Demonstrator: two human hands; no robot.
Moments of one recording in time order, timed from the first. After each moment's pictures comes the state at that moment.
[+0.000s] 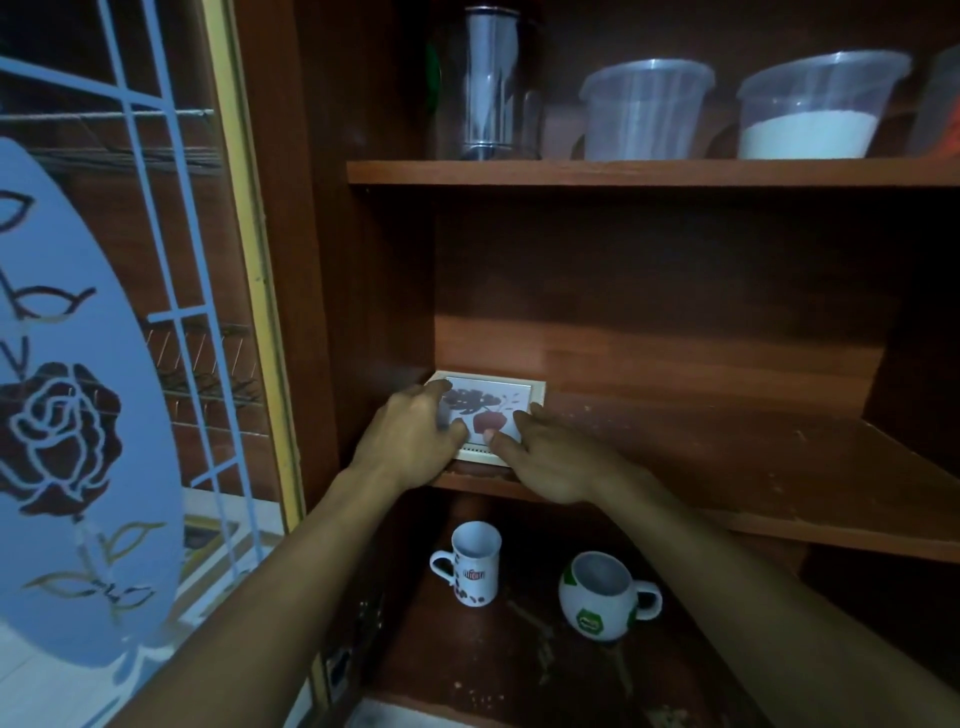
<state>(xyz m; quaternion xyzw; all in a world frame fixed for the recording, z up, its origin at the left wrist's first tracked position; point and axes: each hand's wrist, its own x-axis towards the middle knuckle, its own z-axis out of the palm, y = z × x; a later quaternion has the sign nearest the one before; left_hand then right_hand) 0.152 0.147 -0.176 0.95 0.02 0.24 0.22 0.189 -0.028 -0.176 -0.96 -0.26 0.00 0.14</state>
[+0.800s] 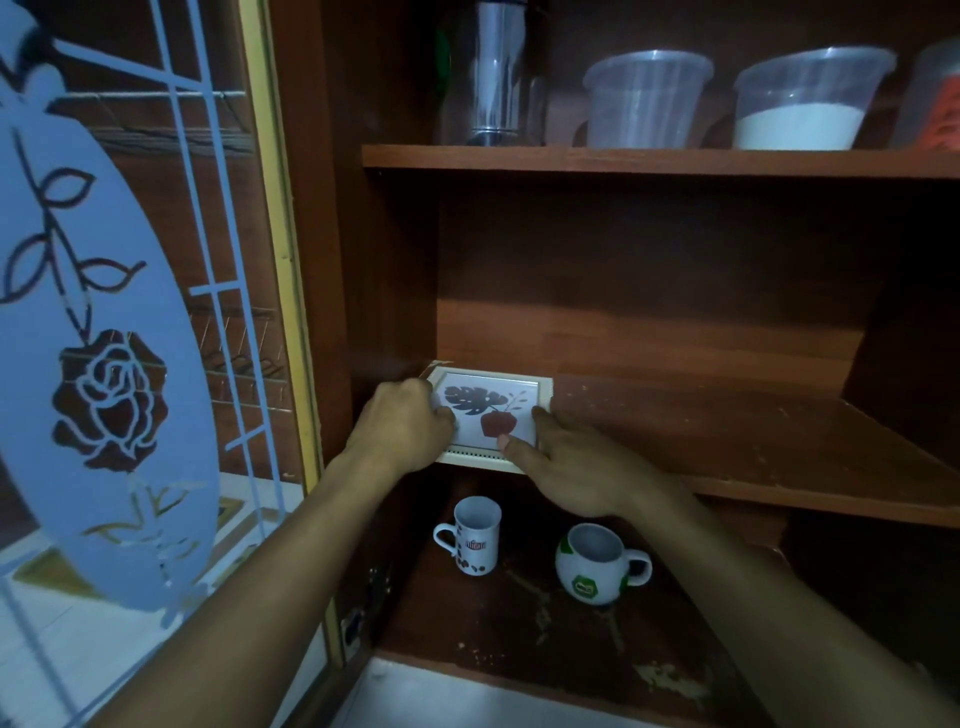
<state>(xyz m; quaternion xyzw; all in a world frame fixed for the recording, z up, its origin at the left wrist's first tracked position) 0.118 0.149 -0.167 0.95 0.10 0.19 0.23 0.156 -0.034 -0.192 -0.96 -0.19 0.01 0.18</state>
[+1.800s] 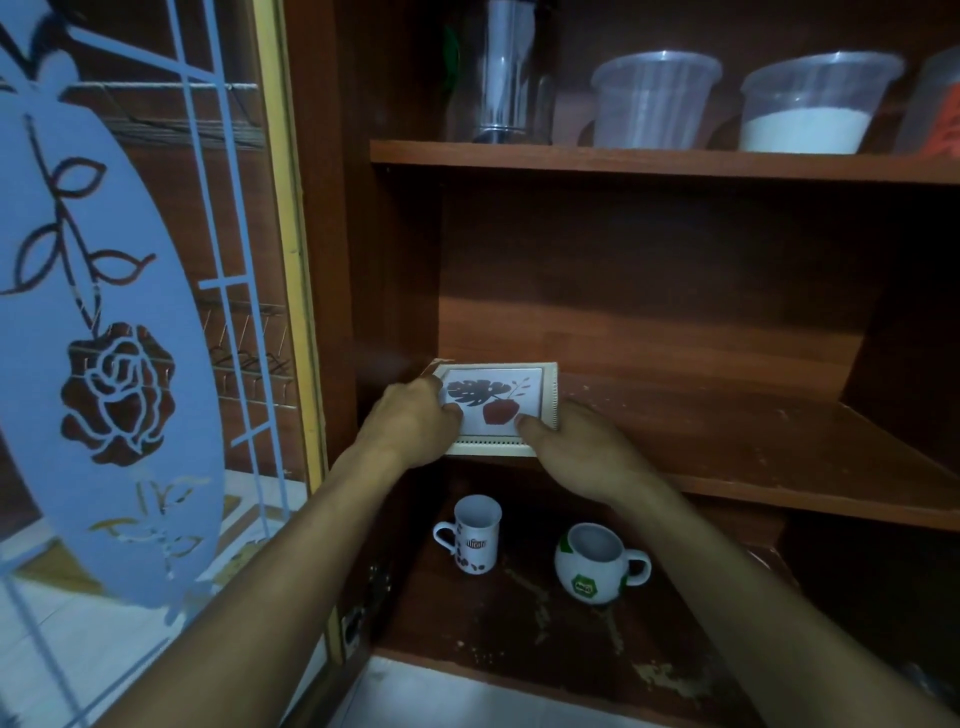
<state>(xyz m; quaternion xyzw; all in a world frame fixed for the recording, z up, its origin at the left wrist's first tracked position) 0.119 0.146 -0.163 0.95 0.09 0.15 0.27 0.138 -0.036 -0.172 -0.93 -0.16 -0.05 0.32</state>
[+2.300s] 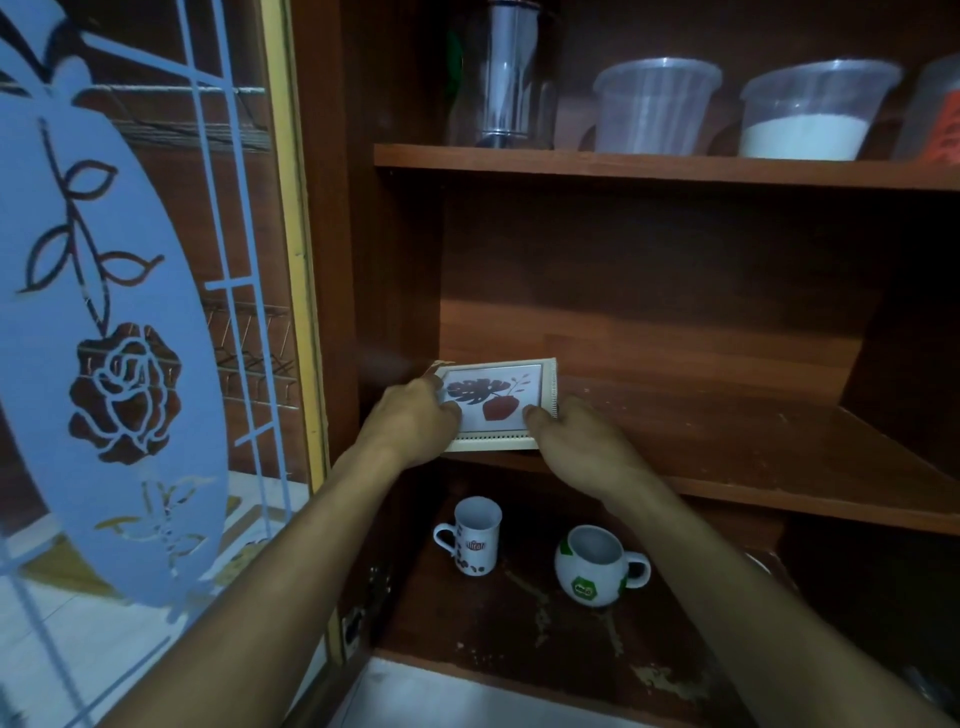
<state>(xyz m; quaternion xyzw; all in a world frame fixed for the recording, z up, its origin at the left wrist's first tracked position) 0.115 0.145 -0.161 0.94 0.09 0.16 0.29 0.129 -0.031 -0.163 -0.91 -0.14 -0.06 0.38</state>
